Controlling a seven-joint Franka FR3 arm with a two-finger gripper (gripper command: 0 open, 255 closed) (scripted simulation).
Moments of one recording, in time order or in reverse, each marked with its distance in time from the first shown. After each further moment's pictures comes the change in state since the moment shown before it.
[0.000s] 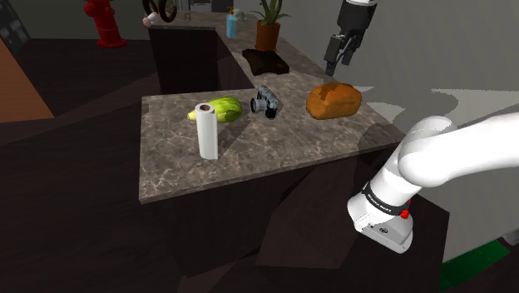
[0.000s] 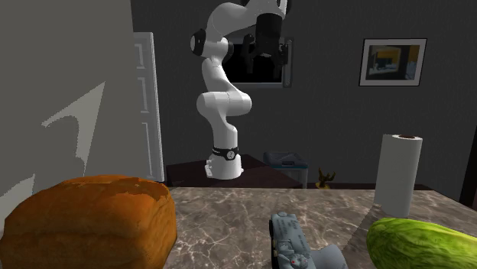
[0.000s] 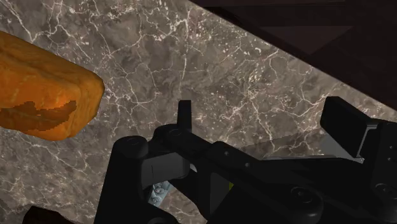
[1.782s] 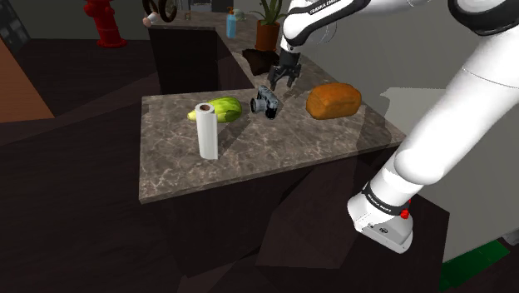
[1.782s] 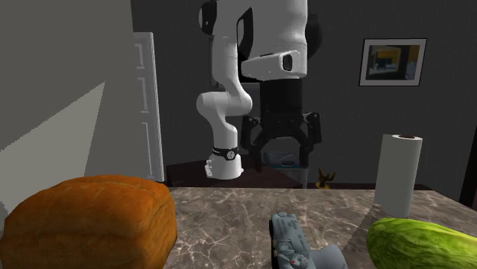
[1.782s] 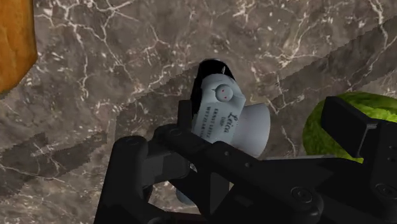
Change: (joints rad) arm -0.098 0.814 -0.173 0.198 0.107 0.672 -0.062
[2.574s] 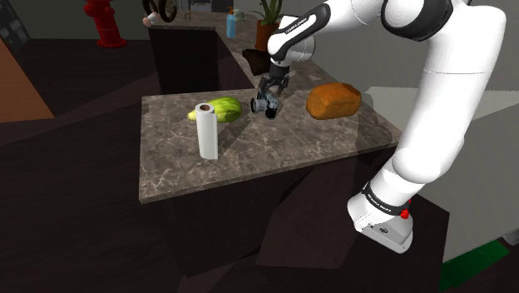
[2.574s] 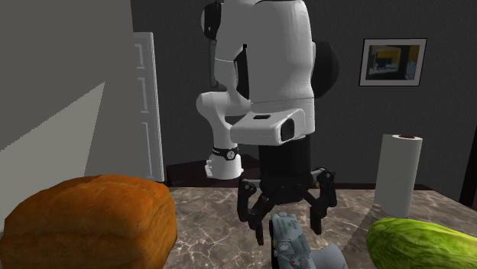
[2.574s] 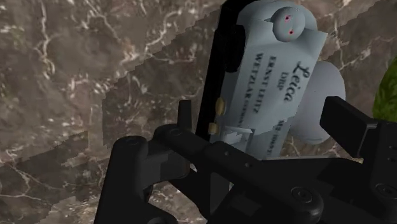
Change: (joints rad) arm -0.048 0.324 -0.006 0.203 0.118 0.125 -0.065
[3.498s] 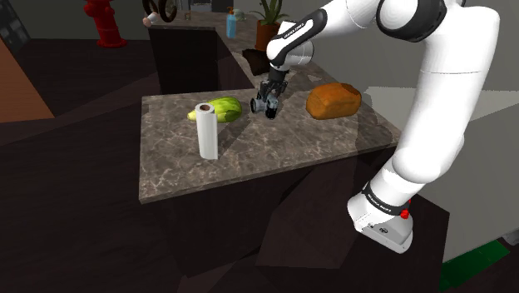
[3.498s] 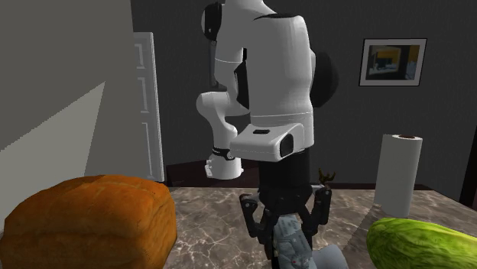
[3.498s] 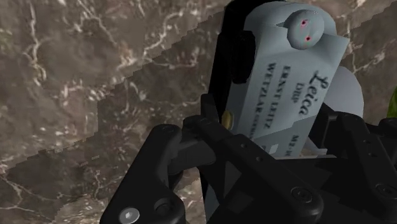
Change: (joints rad) arm -0.003 0.029 0.004 -0.008 0.010 0.039 -0.008
